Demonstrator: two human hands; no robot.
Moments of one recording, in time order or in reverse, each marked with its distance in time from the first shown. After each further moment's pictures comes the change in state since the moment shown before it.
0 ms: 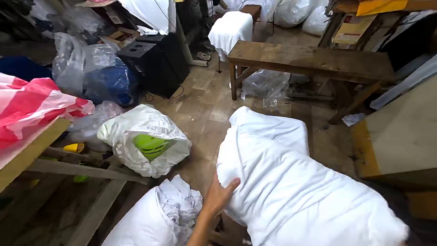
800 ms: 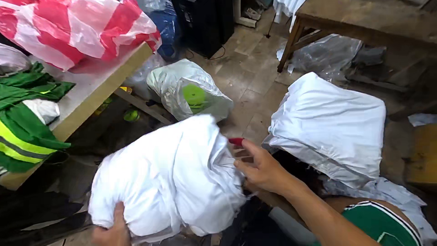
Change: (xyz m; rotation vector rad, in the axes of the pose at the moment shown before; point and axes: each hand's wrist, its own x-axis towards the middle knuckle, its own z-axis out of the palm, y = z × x) left_hand -0.287 -0.269 -0.323 0.181 1.199 -0.283; right_hand -0.037 -0.011 0.419 -0.393 -0.987 -0.279
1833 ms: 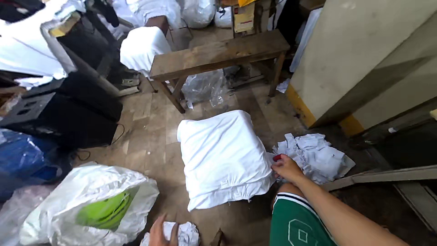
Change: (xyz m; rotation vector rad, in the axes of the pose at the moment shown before) left_hand -0.142 0.262 0.292 0.108 -0.948 1.051; right_hand -0.232 0.214 -0.286 0.116 0.973 0.857
